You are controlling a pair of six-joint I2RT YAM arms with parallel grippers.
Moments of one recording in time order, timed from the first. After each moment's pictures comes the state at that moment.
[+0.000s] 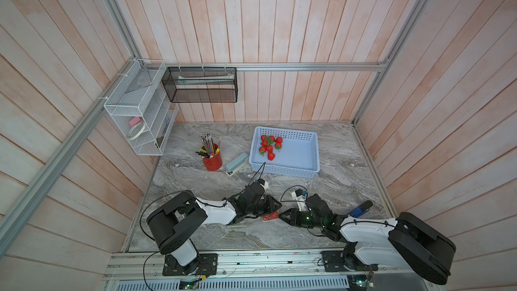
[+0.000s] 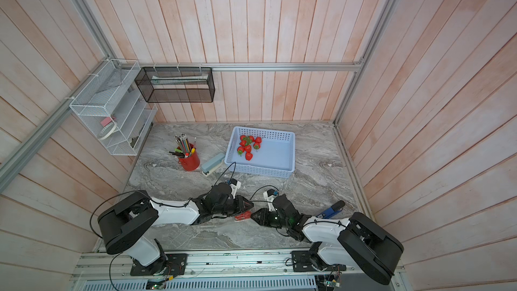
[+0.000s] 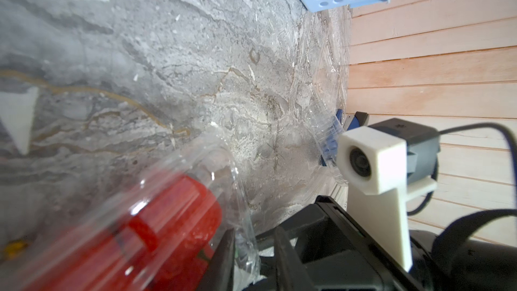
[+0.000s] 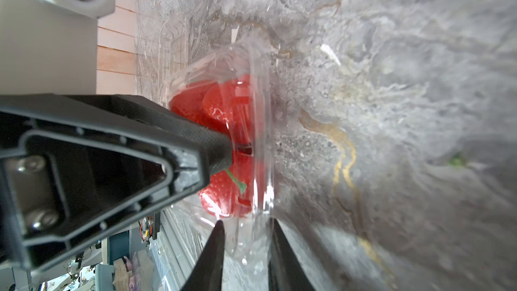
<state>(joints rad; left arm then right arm) -0.90 1.63 0.59 0.42 0.33 -1.12 0.82 1.24 0.16 0.45 -0.36 1.00</state>
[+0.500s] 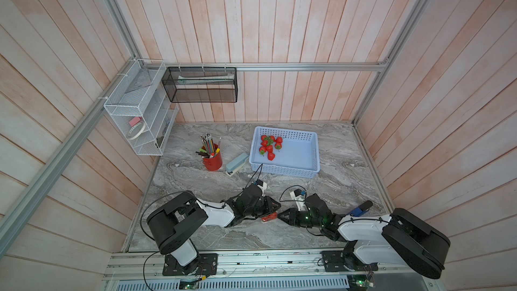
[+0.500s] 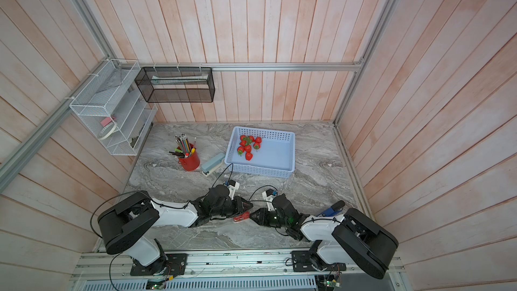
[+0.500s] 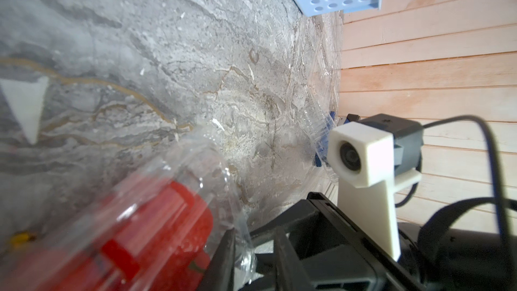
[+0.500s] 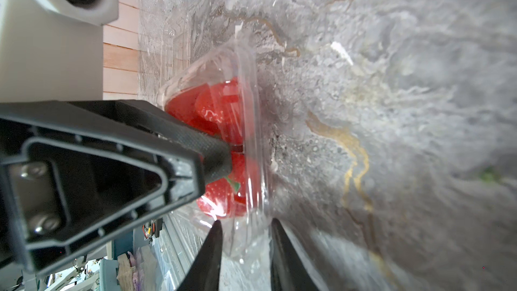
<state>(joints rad) -0.90 1.63 0.54 0.51 0.32 -1.15 0.82 1.30 0.16 0.50 -0.38 1.00</state>
